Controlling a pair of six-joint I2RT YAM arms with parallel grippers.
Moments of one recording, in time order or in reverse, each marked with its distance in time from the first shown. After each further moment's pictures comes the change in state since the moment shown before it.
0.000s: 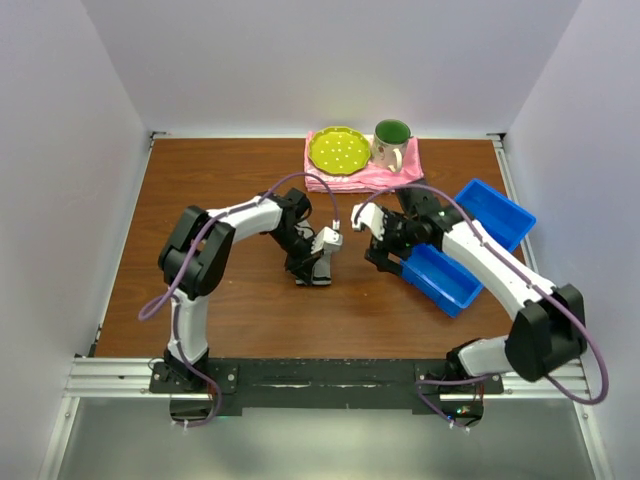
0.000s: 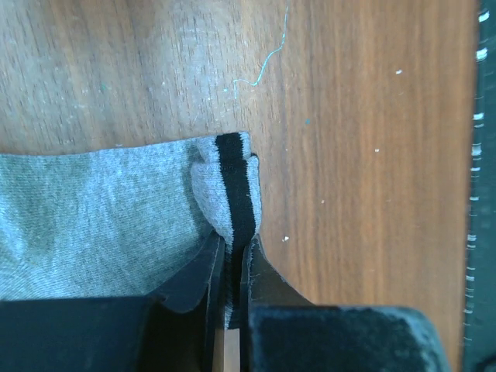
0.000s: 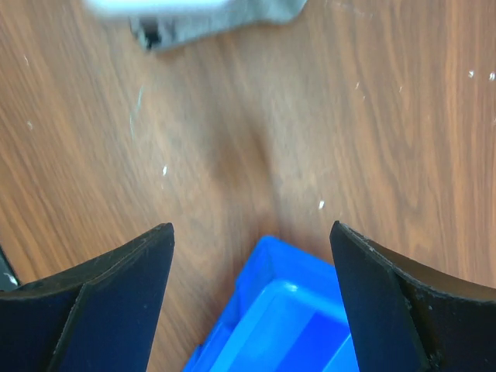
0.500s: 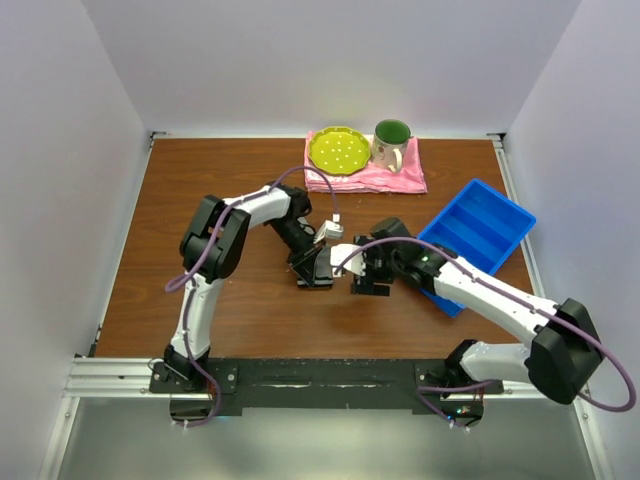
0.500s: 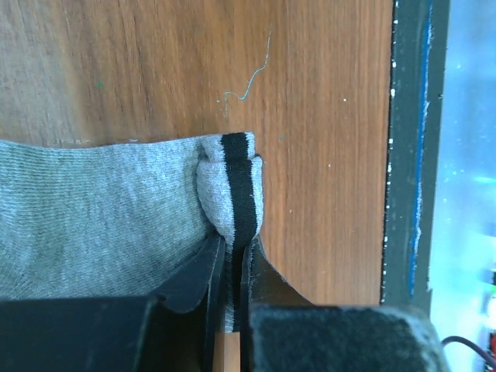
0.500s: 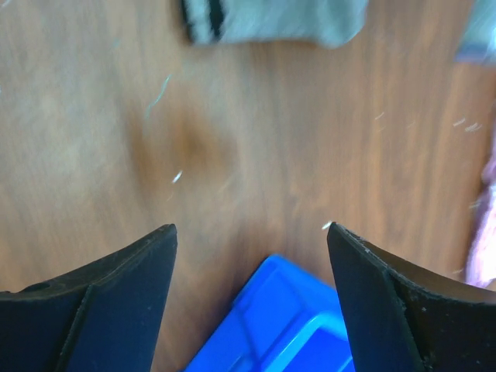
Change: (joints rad) left arm 0.049 0.235 0.250 -0.298 0.150 0.000; right arm 0.263 -0.189 -0.315 0.272 0.257 -0.051
